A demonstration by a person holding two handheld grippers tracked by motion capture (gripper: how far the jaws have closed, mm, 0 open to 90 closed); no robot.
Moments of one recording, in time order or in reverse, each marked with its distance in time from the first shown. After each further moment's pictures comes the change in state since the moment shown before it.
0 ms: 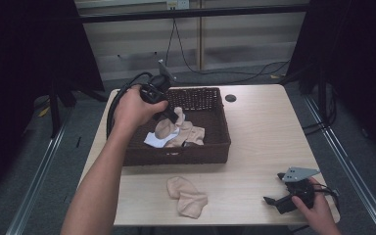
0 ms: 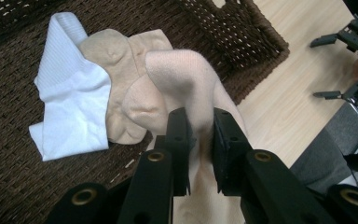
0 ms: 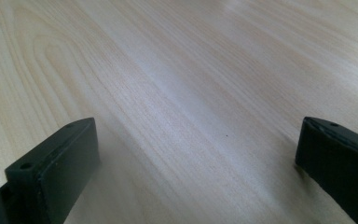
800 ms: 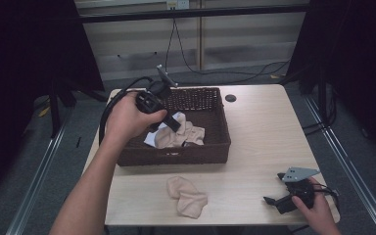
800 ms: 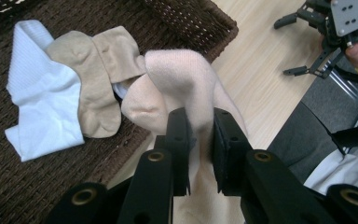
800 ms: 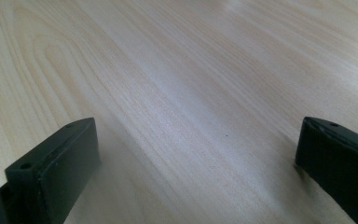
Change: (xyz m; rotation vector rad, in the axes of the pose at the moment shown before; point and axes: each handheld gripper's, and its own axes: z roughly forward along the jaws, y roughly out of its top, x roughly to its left) left arm -0.036 -0.024 -0.016 -0.011 -0.032 0.125; right arm 0.000 0.000 0.000 -0.003 0.002 0.000
